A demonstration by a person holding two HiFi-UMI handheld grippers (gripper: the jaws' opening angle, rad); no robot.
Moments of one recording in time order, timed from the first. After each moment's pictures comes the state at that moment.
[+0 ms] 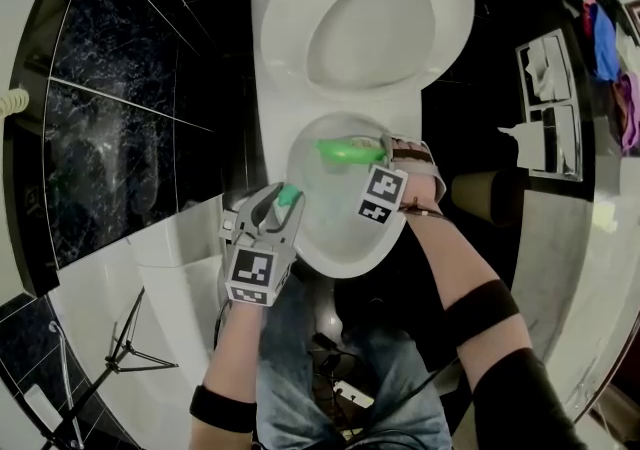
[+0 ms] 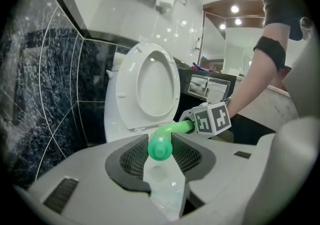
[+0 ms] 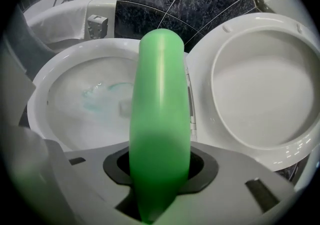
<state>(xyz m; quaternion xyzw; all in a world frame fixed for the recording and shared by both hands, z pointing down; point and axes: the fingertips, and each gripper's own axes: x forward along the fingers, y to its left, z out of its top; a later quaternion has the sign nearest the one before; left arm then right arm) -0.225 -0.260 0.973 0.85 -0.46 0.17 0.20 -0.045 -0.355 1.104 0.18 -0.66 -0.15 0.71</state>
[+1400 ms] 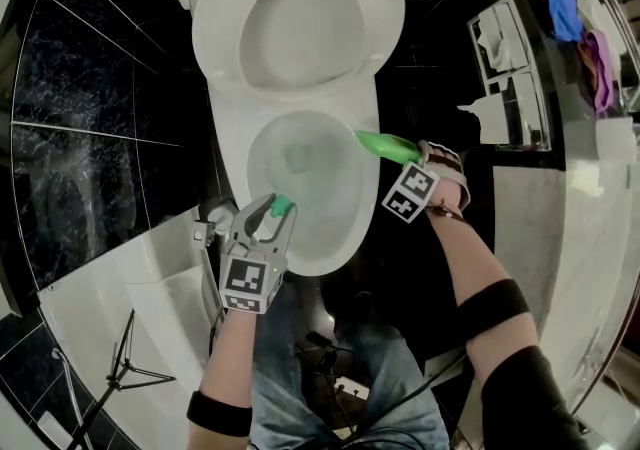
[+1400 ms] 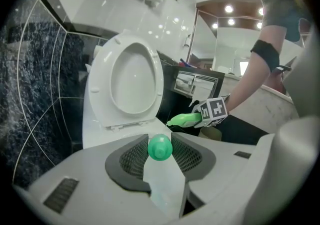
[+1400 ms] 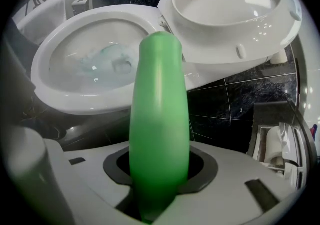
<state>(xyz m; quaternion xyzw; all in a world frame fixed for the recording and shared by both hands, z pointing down) -0.154 -0.245 0.973 0.87 -0.41 0.17 0.22 0.150 -0.321 1.088 0.27 -0.58 -0.03 0.77</state>
